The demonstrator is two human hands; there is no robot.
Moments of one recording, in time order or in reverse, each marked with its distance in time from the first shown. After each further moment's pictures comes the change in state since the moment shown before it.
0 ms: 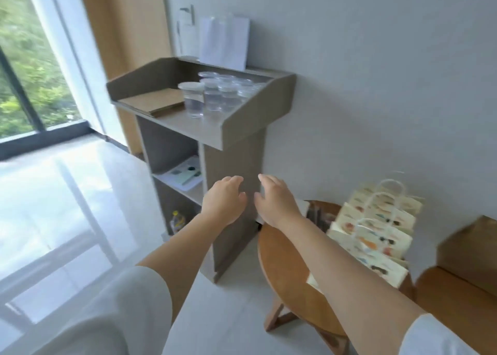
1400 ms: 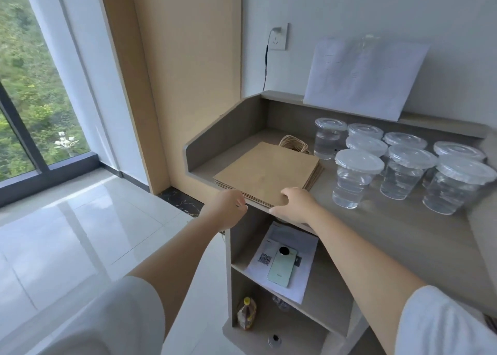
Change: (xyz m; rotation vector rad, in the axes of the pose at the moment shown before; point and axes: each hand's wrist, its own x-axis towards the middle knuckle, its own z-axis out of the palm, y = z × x) left_hand 0.431 -0.489 -0.164 -0.141 -0.191 -0.006; right_hand 0.552 -0.238 0.243 -0.165 -0.172 0.225
